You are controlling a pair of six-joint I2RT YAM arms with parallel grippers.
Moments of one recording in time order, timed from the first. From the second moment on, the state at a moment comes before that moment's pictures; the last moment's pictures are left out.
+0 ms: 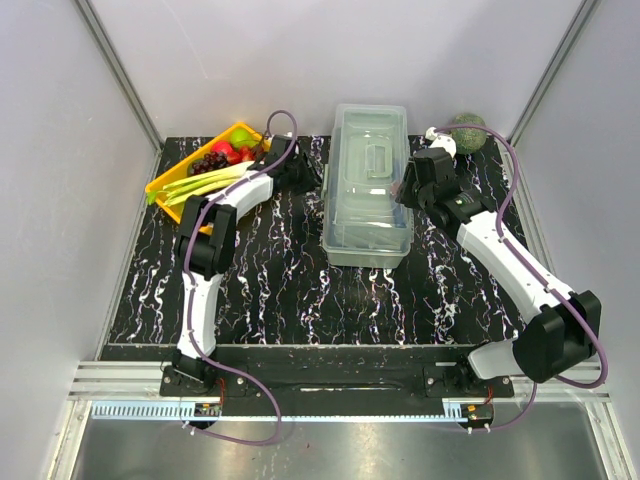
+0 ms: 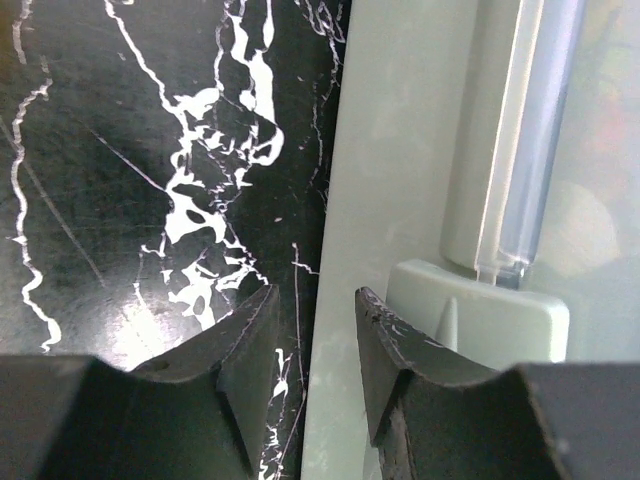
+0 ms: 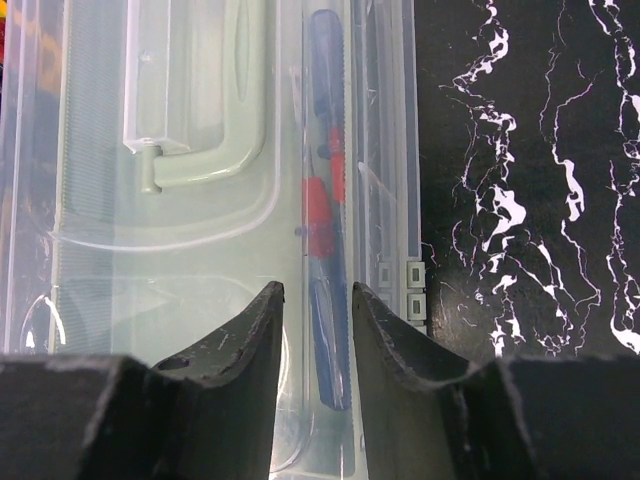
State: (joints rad) left arm -0.37 2.22 1.75 -0.26 0.20 -0.72; right arm 0.42 1.39 1.27 -0.47 0.27 0.48
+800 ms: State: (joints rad) left arm -0.36 2.23 1.47 0.30 0.44 -0.88; right arm 0.41 1.39 1.27 -0.46 0.27 0.44
